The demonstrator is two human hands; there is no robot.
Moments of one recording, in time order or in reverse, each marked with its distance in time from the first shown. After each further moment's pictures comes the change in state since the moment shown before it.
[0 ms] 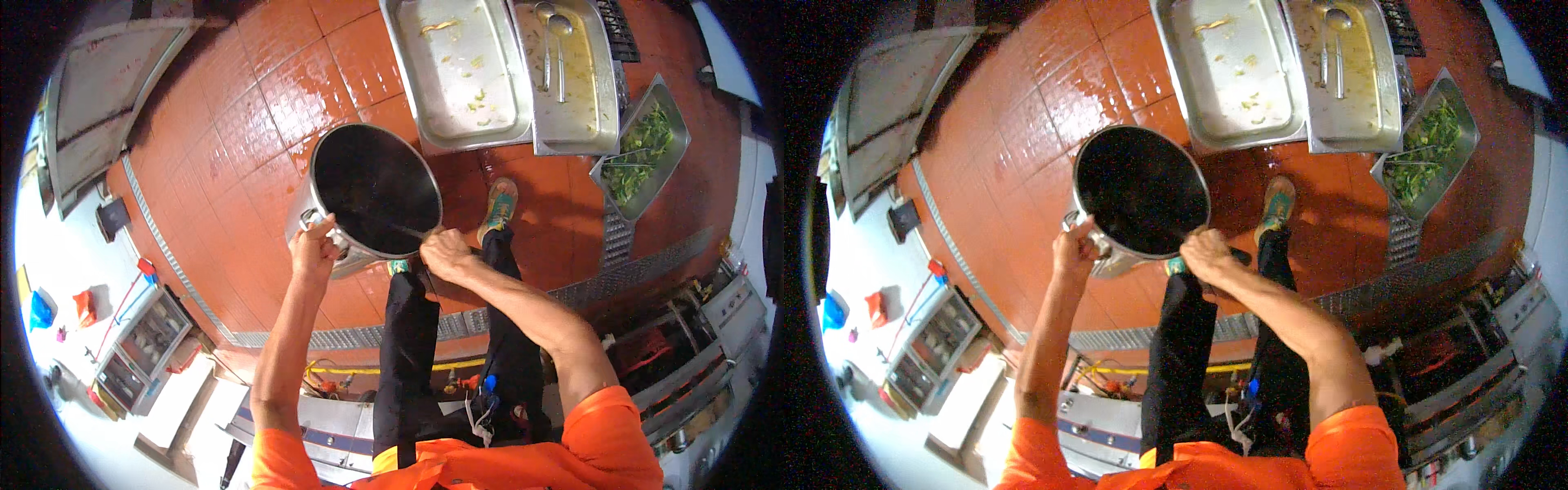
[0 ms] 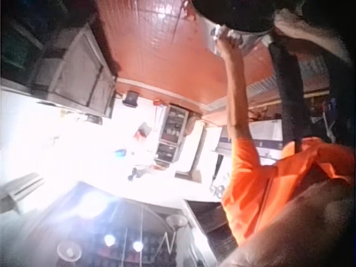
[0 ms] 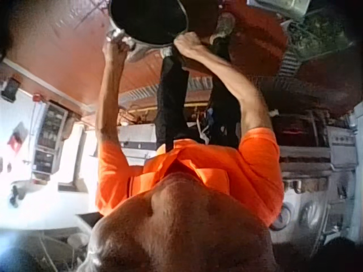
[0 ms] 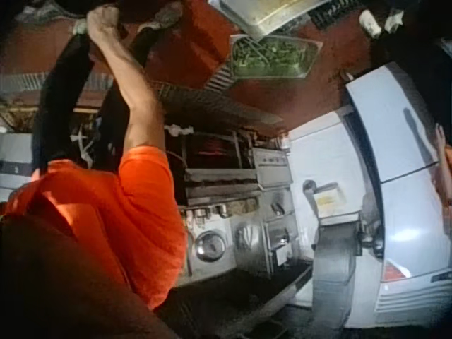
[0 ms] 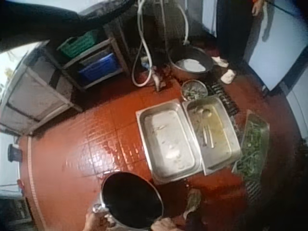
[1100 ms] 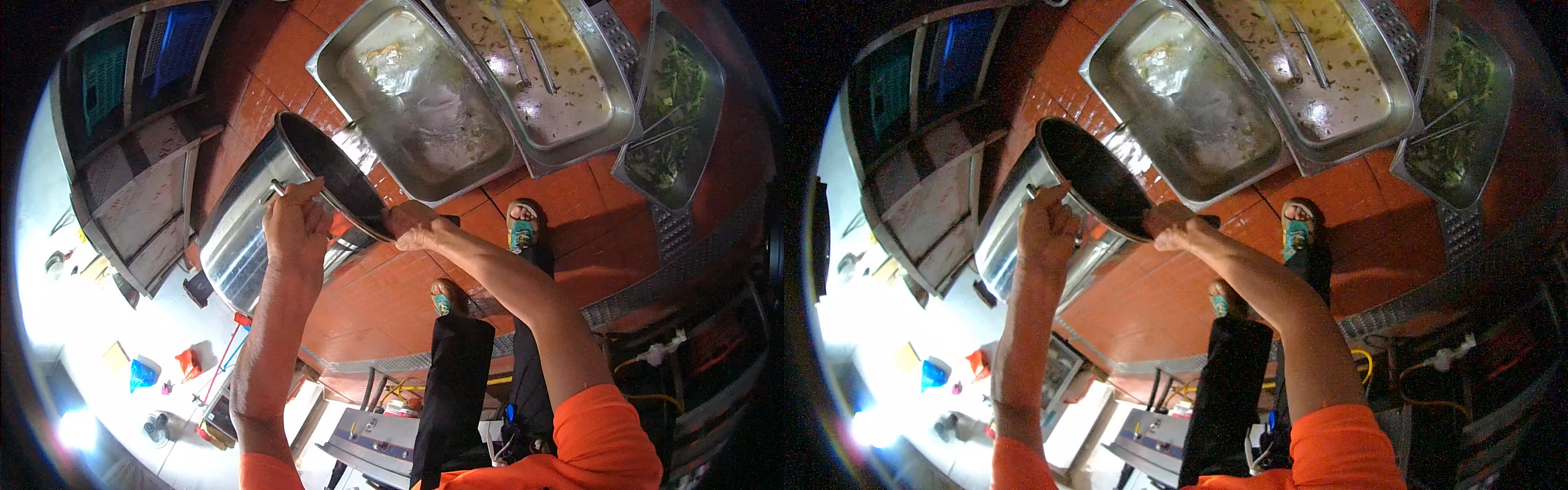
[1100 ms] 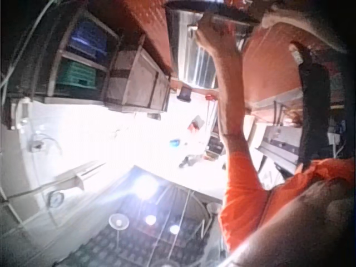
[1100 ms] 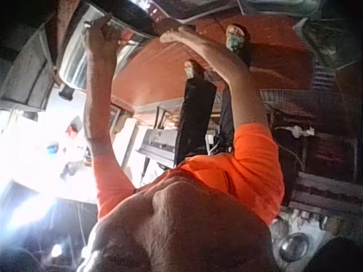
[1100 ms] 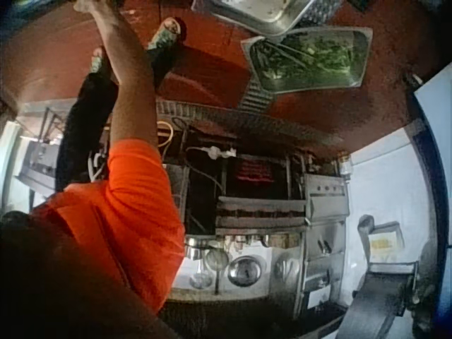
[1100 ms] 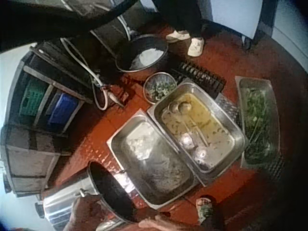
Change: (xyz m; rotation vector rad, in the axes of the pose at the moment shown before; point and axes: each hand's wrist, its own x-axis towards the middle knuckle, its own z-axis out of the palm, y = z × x) left_hand -0.040 0.071 0.319 0.327 -0.106 0.305; right_hand 0.092 0.174 -0.072 0.445 0.345 -0.154
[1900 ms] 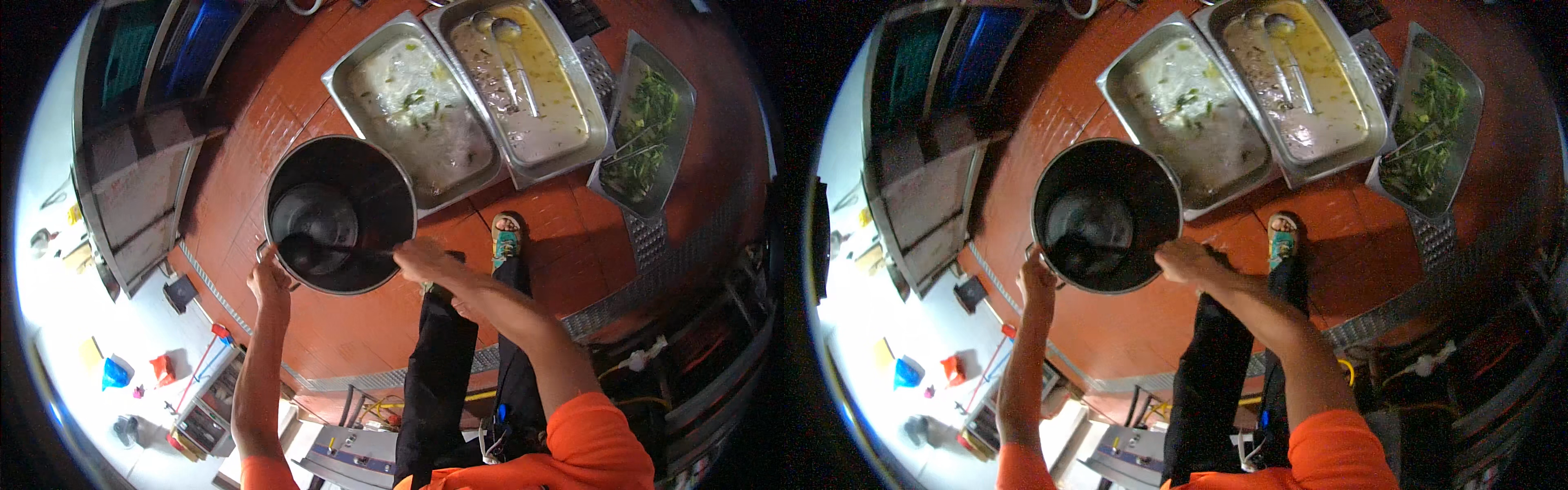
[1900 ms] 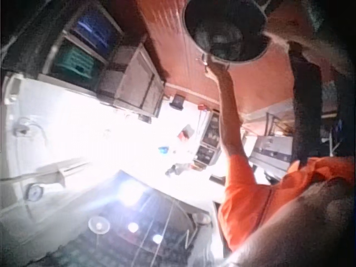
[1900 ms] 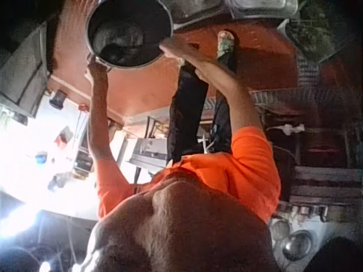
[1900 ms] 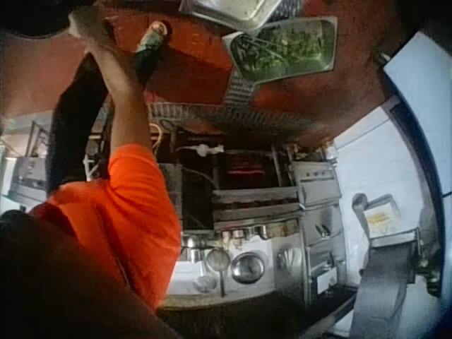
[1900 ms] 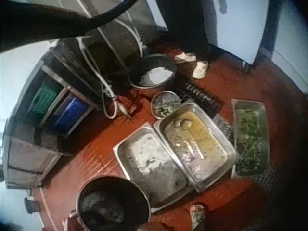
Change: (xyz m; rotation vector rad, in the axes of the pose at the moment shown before) left_hand 0.003 -0.033 -0.187 0.026 0.332 0.088; right_hand -0.053 -0.067 -0.002 0.035 -0.218 0.179
